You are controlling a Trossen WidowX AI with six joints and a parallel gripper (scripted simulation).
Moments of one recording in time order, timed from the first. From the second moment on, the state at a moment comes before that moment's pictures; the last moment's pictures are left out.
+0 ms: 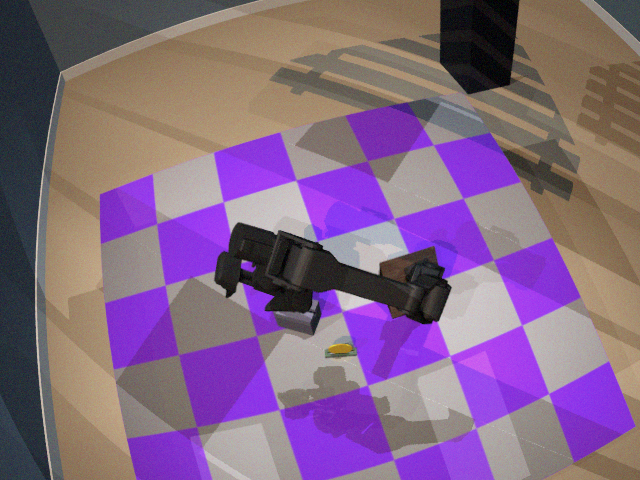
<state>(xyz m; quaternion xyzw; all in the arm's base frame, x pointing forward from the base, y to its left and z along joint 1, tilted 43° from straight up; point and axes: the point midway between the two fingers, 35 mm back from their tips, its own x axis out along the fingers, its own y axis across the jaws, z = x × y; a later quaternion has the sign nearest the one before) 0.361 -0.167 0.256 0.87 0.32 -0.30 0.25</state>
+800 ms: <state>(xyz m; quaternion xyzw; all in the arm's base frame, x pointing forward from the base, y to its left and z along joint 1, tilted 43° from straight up) 0.301 -0.077 0.179 0.61 0.57 -0.10 0.54</state>
